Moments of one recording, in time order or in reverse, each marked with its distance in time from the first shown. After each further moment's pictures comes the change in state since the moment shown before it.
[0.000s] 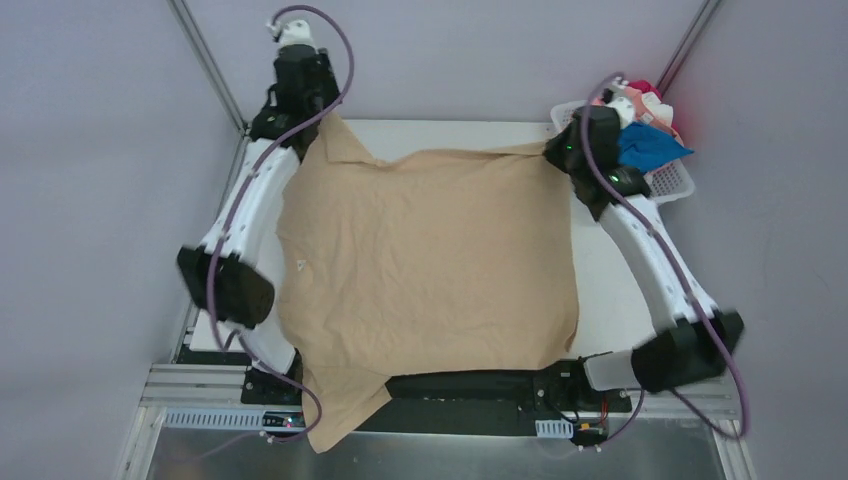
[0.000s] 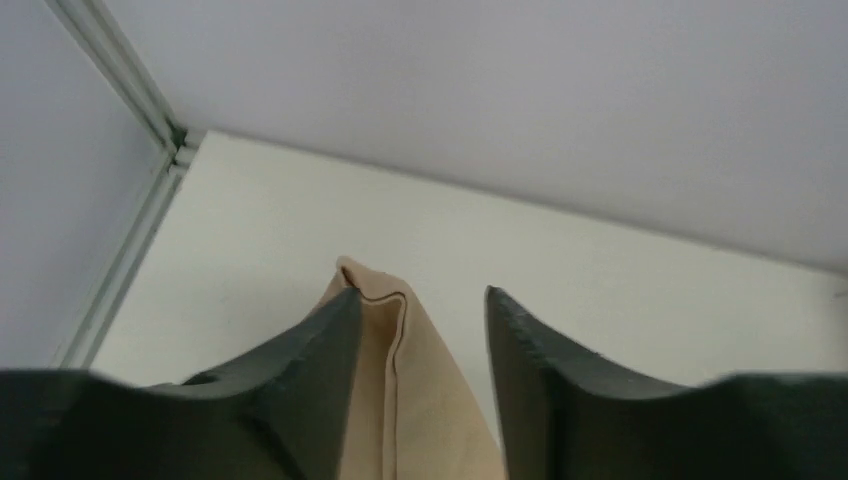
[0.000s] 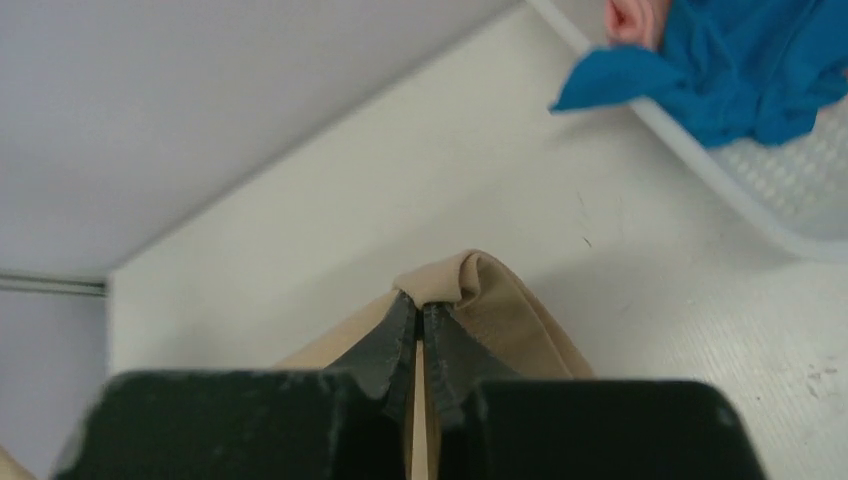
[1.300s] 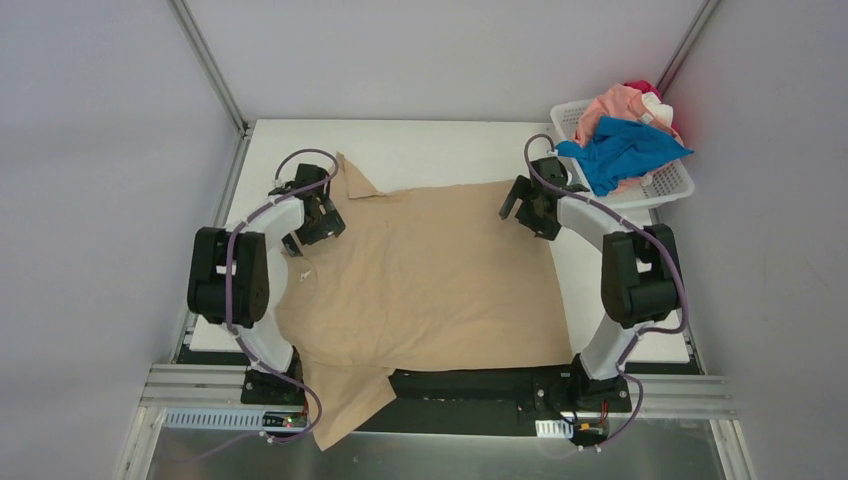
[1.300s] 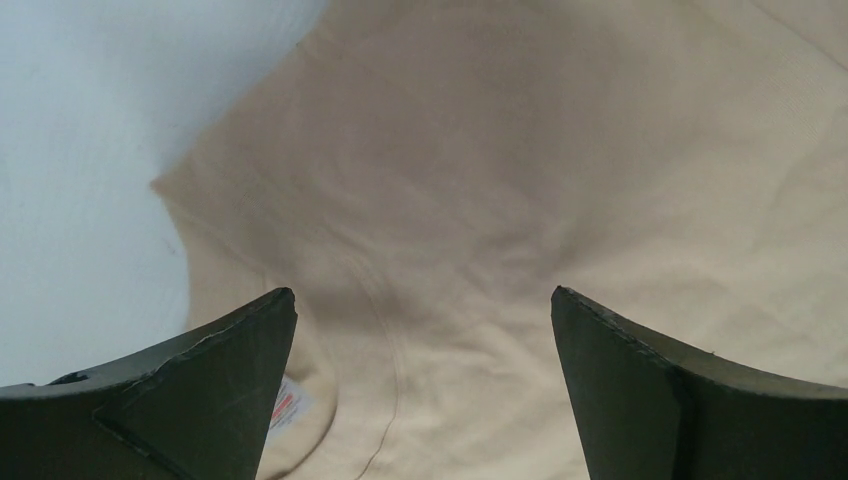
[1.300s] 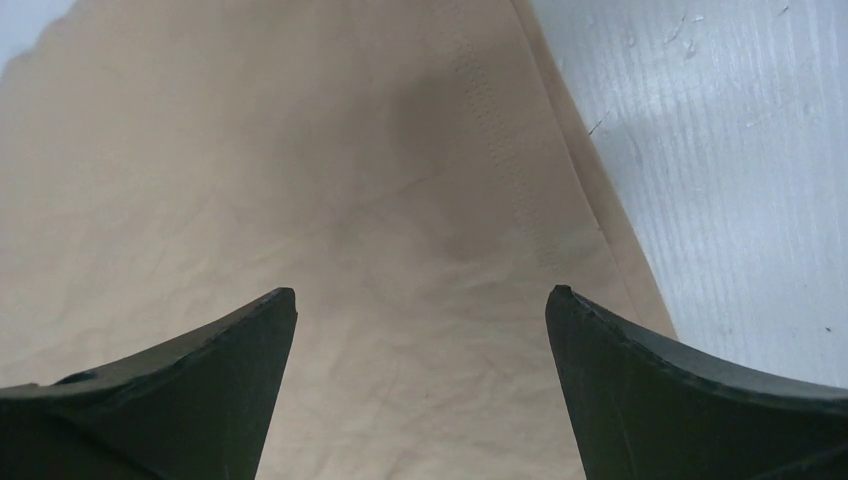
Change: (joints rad) left arm 0.117 0.066 -0.800 -0.156 0.108 -0.426; right arm -0.028 0.483 -0.274 0.054 -0.193 -0.008
